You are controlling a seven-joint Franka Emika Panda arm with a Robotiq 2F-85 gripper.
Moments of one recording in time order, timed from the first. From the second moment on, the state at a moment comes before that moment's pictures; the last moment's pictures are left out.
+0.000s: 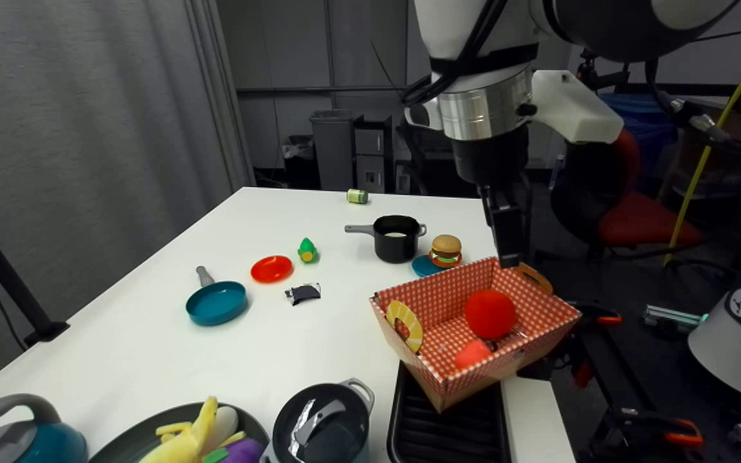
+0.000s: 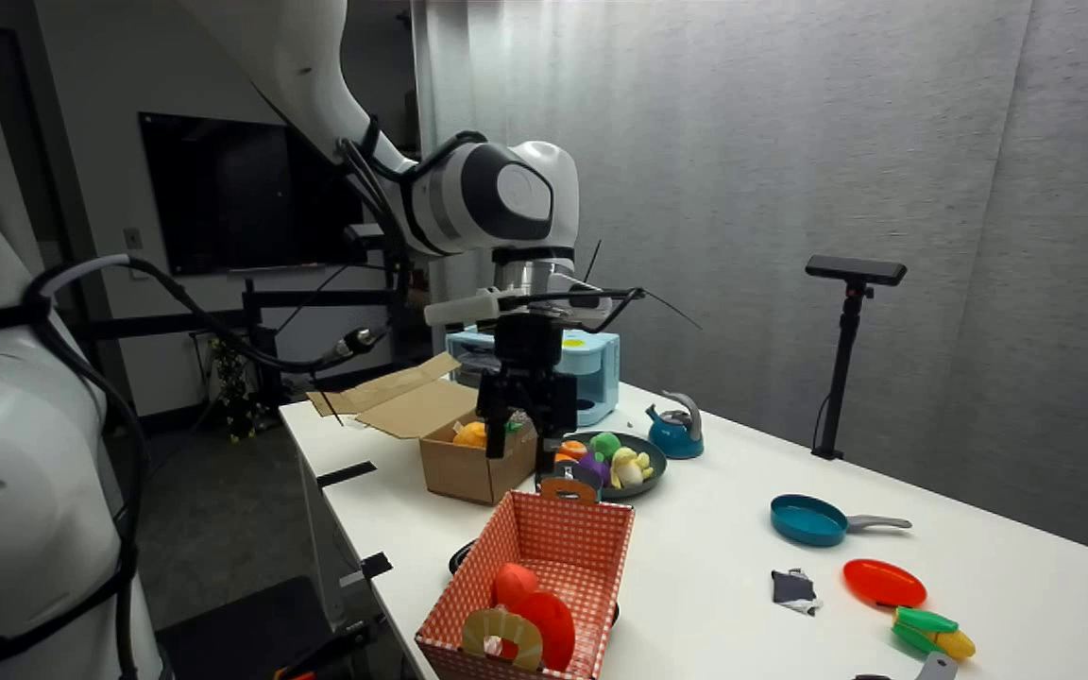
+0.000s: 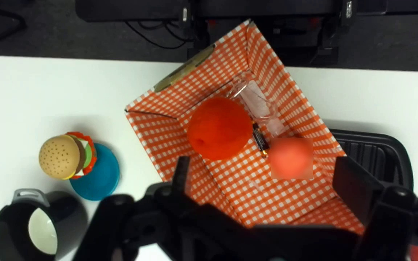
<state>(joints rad) 0.01 -0.19 0.10 -2.46 -0.17 1.99 0.17</state>
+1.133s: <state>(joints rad) 0.12 0.05 0.15 -2.26 -0.34 2.15 0.08</state>
